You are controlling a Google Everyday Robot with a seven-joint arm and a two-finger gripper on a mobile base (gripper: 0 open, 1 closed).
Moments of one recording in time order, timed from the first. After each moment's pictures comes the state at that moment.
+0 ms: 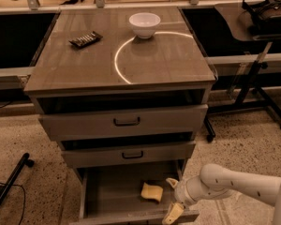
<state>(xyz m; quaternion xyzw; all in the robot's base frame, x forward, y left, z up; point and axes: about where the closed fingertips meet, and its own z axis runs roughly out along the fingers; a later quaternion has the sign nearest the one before) 0.433 -0.111 0.332 -0.56 0.75 0.29 0.22</state>
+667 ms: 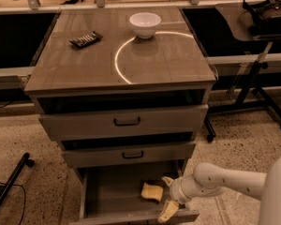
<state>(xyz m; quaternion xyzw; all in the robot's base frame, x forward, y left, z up) 0.448 -0.097 0.311 -0.57 0.74 0.28 0.22</state>
